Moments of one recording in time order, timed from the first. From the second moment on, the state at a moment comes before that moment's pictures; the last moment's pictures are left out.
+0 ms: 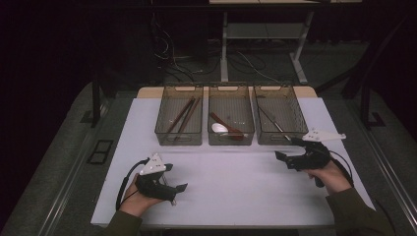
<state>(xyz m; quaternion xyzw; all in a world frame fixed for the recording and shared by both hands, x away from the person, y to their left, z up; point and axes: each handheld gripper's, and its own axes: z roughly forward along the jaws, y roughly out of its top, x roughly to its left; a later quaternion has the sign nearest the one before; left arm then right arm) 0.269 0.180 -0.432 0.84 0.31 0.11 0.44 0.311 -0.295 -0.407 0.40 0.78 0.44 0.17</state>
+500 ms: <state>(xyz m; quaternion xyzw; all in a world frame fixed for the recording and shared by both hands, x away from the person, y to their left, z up) 0.273 0.201 -0.420 0.82 0.37 0.15 0.41 0.265 -0.292 -0.438 0.39 0.78 0.46 0.15</state>
